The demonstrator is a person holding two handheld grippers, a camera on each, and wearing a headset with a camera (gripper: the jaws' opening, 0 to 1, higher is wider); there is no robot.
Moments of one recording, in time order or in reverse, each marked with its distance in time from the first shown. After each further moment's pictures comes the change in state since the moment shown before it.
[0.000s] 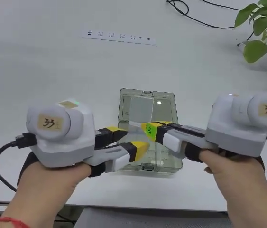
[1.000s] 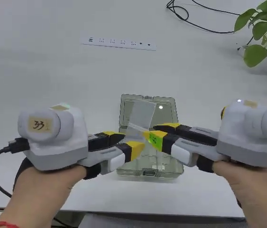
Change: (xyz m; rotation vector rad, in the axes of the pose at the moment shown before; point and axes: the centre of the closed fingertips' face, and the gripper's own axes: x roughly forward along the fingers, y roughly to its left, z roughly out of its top) left arm -0.003 0.001 0.009 -0.075 -0.027 0.010; right arm -0.010 0.002 0.001 -0.122 -0.031 0.060
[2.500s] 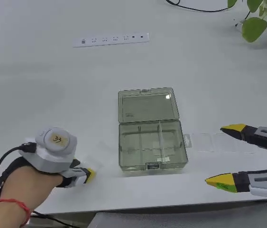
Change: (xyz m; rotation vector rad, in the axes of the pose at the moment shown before) left arm -0.032 0.137 -0.110 0.192 0.548 0.307; right arm -0.099 -0.074 -0.072 -0.423 0.146 0.056
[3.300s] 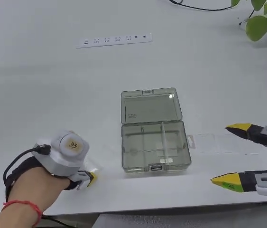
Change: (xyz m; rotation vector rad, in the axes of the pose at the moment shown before) left arm 0.010 0.009 -0.011 0.165 0.130 0.089; right arm -0.002 -0.009 -0.007 -0.002 -0.007 -0.003
